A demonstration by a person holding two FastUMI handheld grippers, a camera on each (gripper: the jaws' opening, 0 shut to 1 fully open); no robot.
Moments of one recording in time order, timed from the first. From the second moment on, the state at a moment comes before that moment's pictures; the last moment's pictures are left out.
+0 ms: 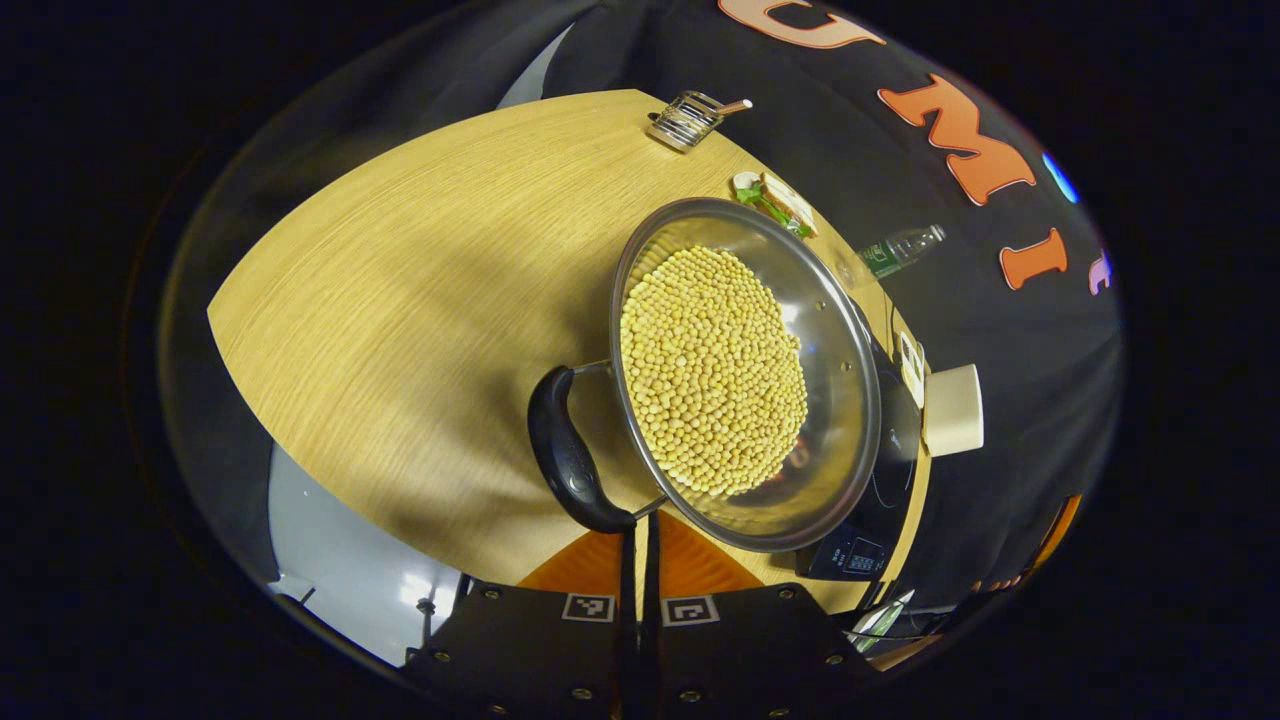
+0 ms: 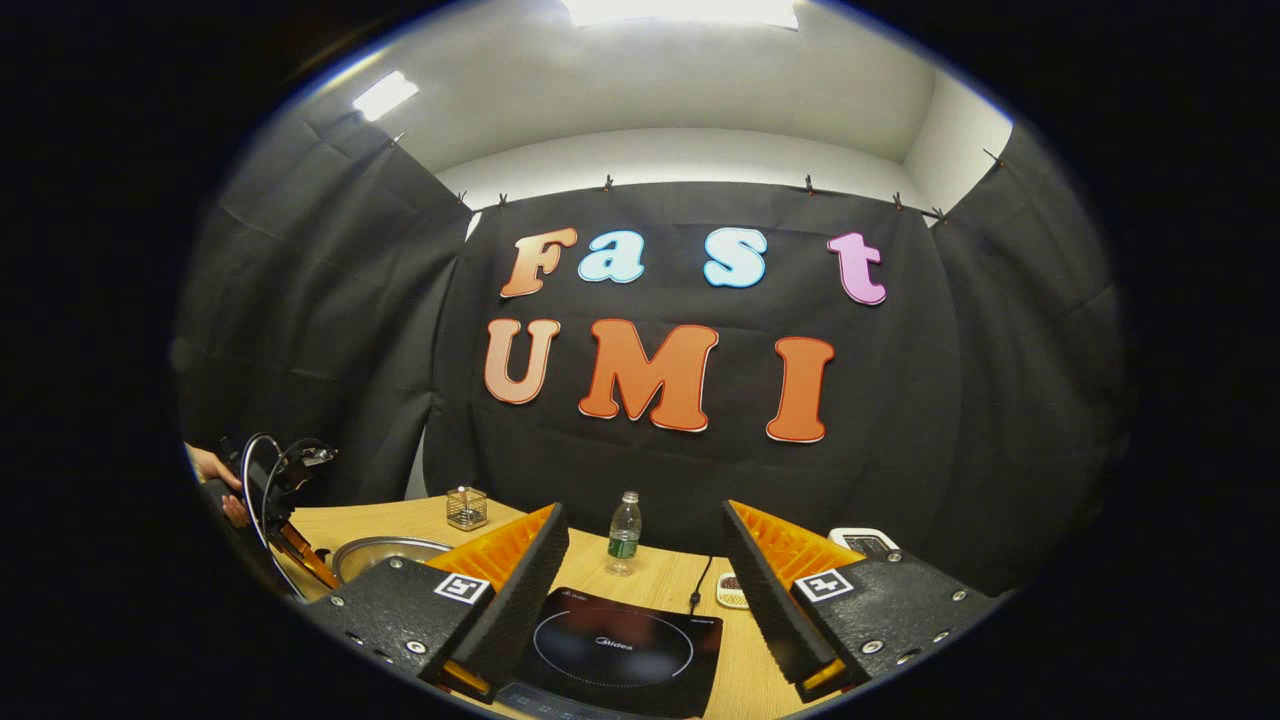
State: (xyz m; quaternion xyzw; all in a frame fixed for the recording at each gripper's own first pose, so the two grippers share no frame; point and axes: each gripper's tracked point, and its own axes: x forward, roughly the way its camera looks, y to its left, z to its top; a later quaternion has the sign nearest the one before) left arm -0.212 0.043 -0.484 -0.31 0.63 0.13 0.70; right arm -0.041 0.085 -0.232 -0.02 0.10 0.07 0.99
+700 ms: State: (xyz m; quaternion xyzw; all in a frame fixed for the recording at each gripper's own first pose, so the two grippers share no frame) left arm -0.183 0.102 -0.508 -0.20 0.64 0.13 0.73; right arm -0.033 0.113 -0.274 -0.01 0.15 0.11 0.98
